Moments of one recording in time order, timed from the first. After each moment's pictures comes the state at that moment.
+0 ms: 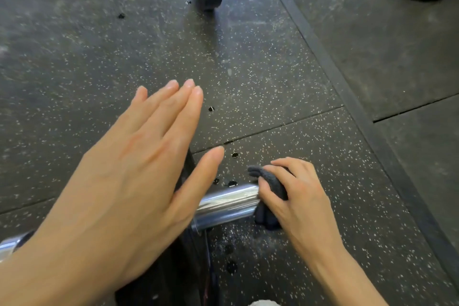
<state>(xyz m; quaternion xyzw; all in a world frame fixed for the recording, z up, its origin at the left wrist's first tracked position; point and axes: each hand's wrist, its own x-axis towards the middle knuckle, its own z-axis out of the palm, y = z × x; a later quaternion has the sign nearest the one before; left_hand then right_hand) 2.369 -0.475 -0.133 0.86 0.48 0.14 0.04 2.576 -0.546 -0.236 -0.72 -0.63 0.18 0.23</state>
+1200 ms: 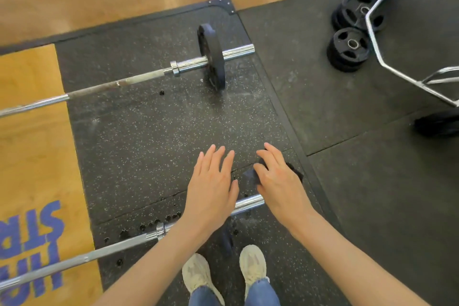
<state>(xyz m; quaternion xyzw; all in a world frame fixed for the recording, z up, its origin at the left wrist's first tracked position) 2.365 -0.422 0.179 0.83 0.53 0.01 0.19 2.532 -0.452 0.188 -0.66 -0.75 0.10 0.01</state>
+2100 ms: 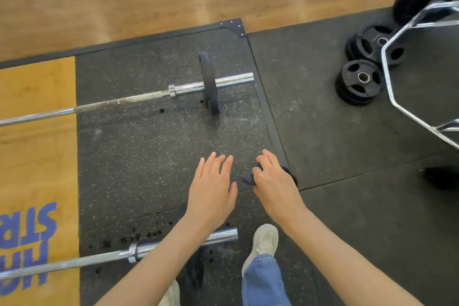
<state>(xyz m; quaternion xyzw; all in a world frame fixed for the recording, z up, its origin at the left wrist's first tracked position) 2.501 -0.336 0.210 0.78 0.59 -0.02 0.22 2.664 -0.339 0.195 -0.59 -0.80 0.10 0.01</state>
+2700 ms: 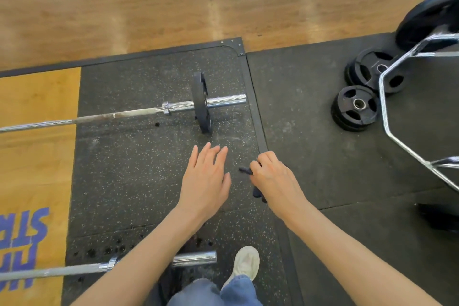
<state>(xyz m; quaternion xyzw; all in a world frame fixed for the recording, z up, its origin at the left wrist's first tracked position) 2.577 -0.253 0.241 0.78 0.61 -0.01 0.14 2.758 -0.250 0.222 -0.53 -0.84 0.05 0.07</state>
